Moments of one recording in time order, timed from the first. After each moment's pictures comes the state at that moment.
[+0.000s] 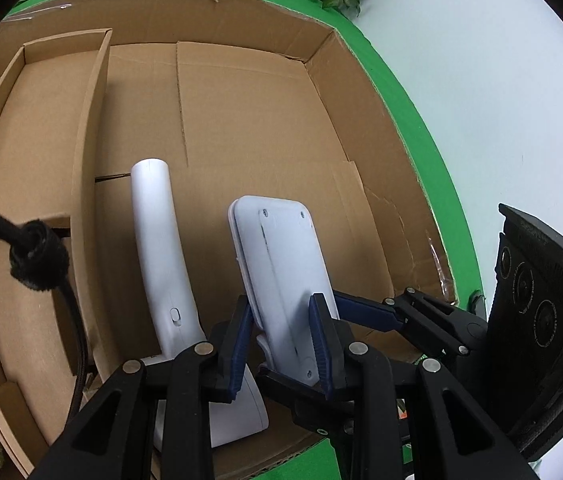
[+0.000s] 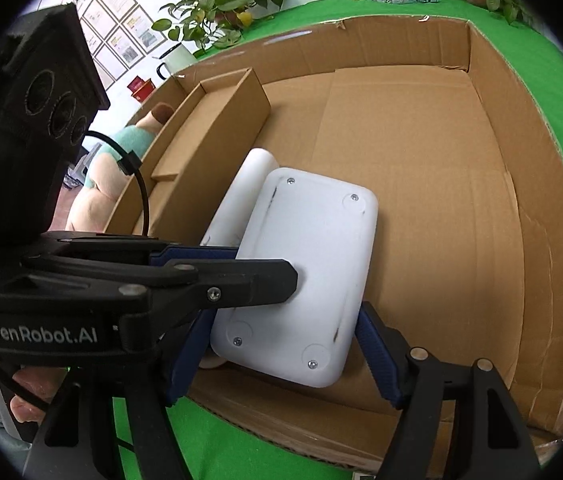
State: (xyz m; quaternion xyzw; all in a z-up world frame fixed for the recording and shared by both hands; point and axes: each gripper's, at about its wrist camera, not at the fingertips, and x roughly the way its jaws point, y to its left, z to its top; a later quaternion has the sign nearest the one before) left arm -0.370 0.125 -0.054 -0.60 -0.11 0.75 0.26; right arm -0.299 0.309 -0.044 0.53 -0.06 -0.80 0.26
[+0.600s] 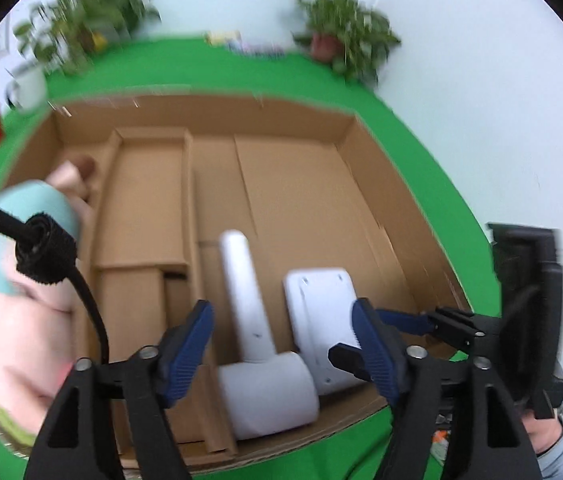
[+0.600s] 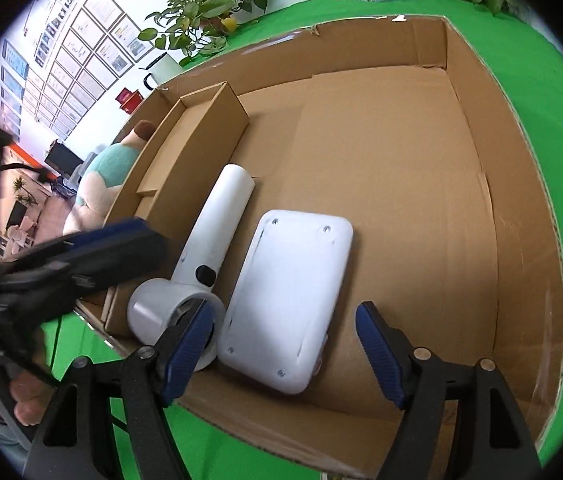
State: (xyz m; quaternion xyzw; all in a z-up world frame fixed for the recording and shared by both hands) left arm -0.318 0.091 0.007 -0.47 -0.06 0.87 0.17; right arm -0.312 0.328 -0.042 0.53 -0.06 -0.81 0.25
